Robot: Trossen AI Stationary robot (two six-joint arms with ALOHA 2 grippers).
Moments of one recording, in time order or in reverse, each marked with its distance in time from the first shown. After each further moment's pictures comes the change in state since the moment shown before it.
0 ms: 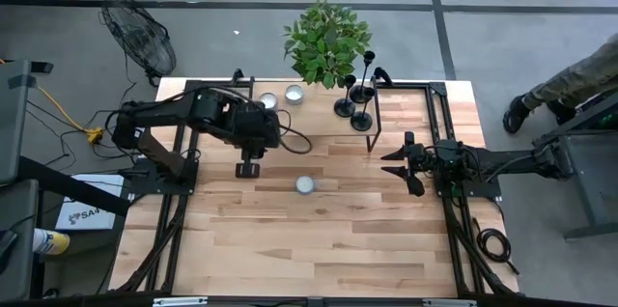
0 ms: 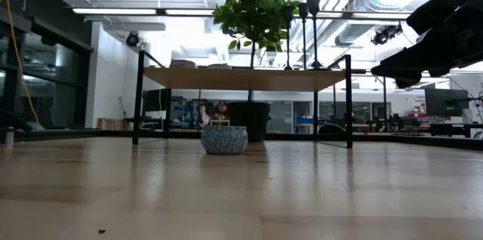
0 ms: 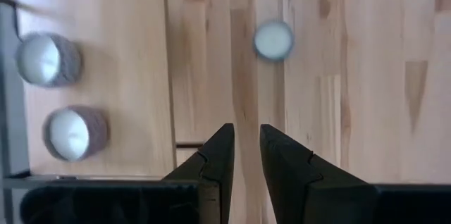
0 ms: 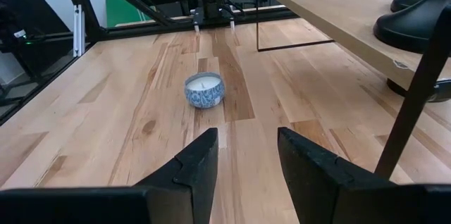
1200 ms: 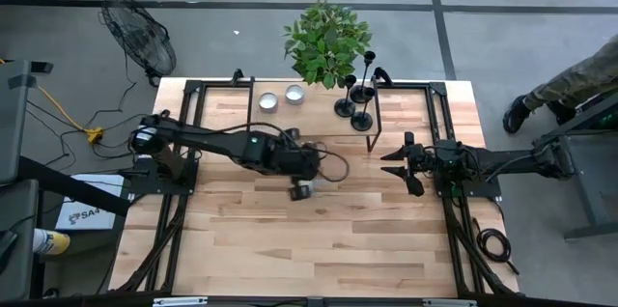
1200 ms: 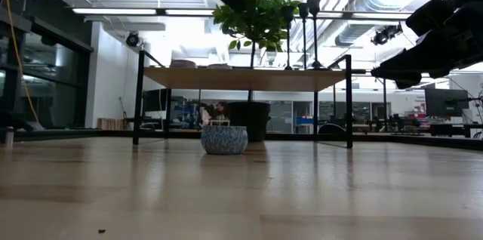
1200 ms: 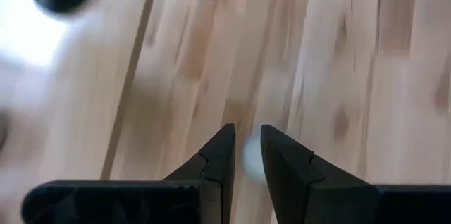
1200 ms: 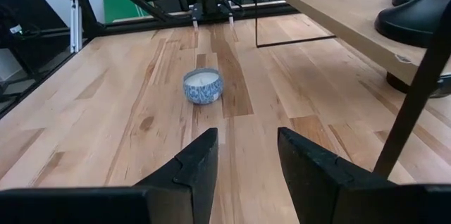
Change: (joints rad) left arm -0.102 0.168 -0.239 0.555 -0.195 -0.235; right arm 0.000 0.015 0.000 0.000 0.003 -0.001
